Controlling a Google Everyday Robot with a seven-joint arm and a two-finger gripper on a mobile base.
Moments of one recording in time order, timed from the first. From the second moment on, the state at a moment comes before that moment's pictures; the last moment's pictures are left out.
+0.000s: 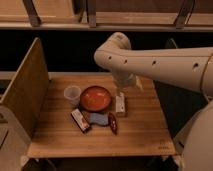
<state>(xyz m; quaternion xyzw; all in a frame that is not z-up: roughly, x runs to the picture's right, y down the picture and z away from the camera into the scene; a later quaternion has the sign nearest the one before) 0.137 0.007 0.667 -0.05 0.34 0.66 0.67</state>
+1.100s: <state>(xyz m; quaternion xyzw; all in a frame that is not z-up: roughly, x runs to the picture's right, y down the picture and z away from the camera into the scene) 0.007 -0.004 0.711 -0.17 0.29 0.61 0.72</state>
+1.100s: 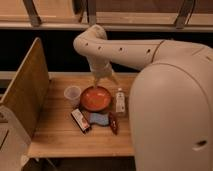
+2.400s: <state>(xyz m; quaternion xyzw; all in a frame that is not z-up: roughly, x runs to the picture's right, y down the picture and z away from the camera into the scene) 0.065 -0.048 0.731 -0.12 0.27 0.64 0.71</state>
